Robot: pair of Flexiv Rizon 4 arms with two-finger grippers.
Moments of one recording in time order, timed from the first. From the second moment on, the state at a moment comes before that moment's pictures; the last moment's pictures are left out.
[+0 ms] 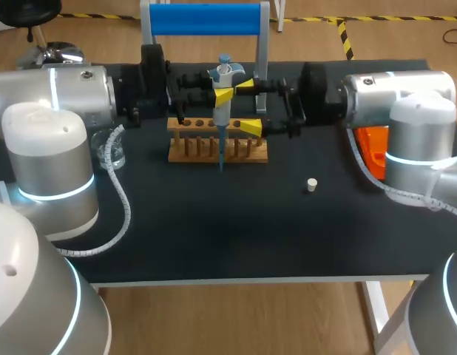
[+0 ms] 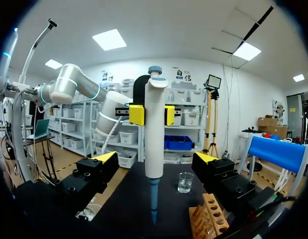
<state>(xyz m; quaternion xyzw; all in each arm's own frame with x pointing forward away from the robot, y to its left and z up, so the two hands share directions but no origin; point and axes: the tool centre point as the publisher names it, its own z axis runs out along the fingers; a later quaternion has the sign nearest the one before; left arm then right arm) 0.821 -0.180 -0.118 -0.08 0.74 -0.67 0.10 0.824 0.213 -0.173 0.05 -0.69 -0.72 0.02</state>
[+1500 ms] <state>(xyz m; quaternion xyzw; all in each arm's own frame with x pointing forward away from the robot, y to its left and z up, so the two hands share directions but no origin) 0.821 -0.180 -0.118 -0.08 0.74 -0.67 0.10 0.822 0.255 -0.168 0.06 -0.70 -0.71 0.05</state>
